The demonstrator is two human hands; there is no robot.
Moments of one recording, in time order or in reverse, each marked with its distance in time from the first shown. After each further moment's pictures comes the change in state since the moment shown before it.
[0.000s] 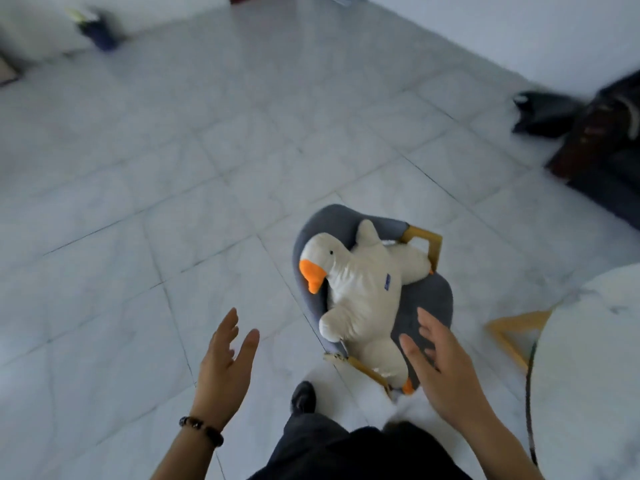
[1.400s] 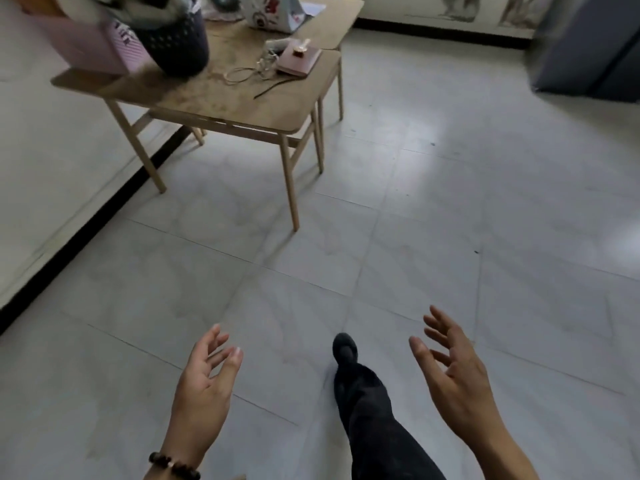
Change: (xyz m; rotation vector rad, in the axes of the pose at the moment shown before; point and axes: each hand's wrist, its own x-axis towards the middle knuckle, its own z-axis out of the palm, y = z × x) left_hand -0.945 -0.418 -0.099 -0.833 2.206 -1.033; right_hand -0.854 0.021 0.450 -0.464 -2.022 -1.131
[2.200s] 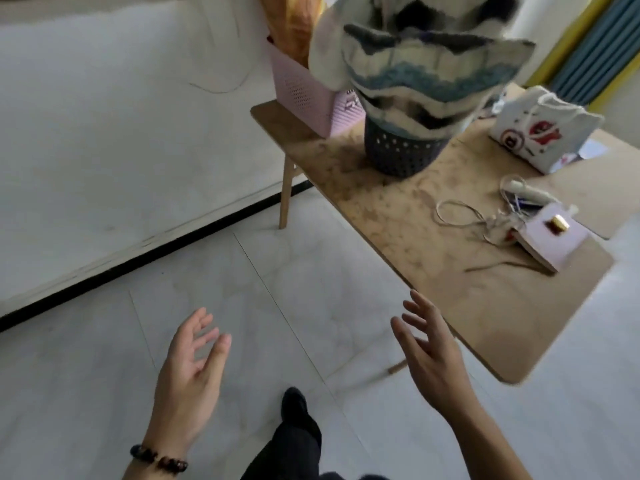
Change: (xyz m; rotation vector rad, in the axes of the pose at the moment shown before) left_hand 0.547 0.150 -0.237 -0.141 0.528 -0.016; right_hand 0.525 -0.377 0.490 -0.109 -0.542 -0.329
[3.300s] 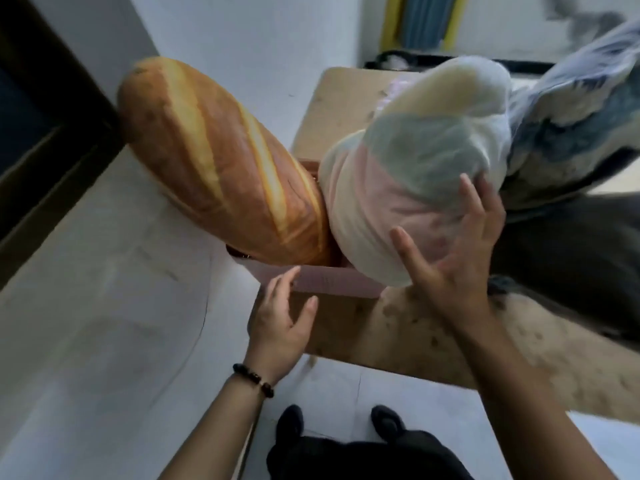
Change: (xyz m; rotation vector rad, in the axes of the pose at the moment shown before) left_hand 0.815 0.212 0.159 0.381 -0.851 0.596; right_hand 0.648 -0.268 0.202 -0.371 1.055 -0.102
